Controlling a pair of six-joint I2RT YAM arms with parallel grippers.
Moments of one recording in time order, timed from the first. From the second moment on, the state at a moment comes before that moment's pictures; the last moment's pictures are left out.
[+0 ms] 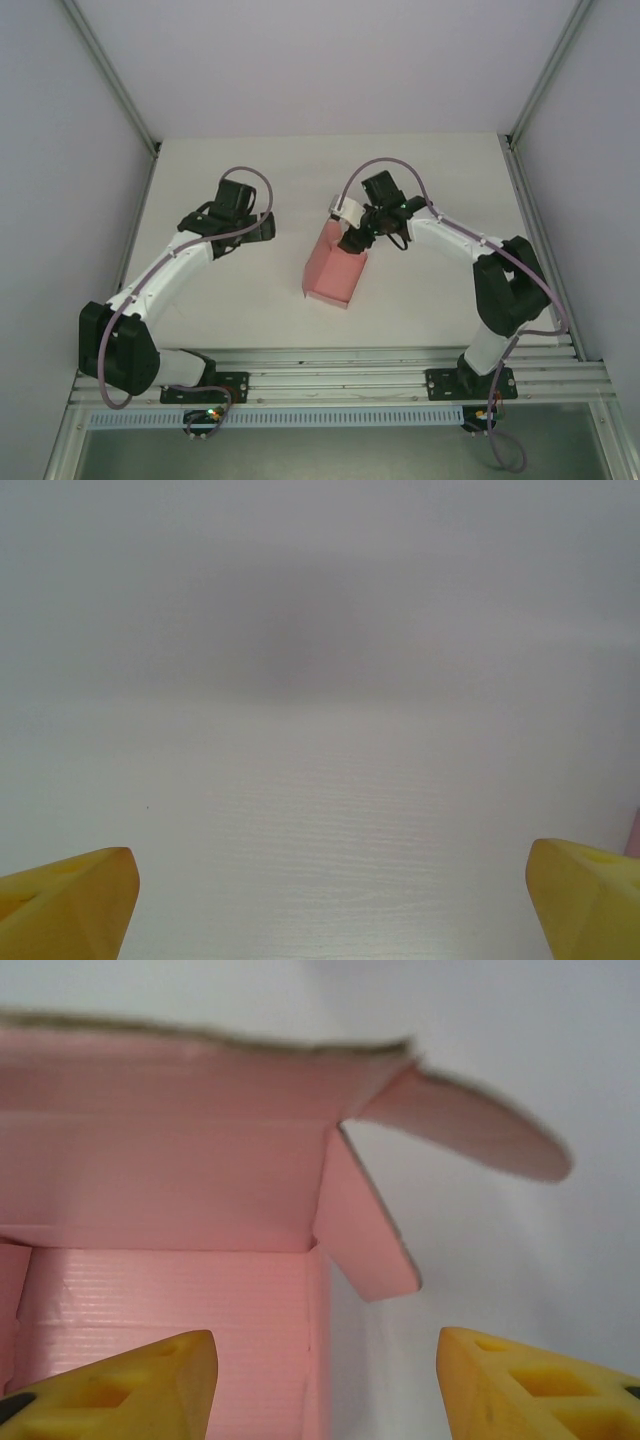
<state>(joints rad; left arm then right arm) -0.44 1.35 1.07 -0.66 -0.19 -0.42 0.47 1.73 1.24 -0.45 -0.35 -0.59</state>
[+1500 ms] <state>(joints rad) -0.49 1.31 1.03 -0.47 0.13 -0.11 0.49 1.59 1.08 -0.32 0.14 0.19</state>
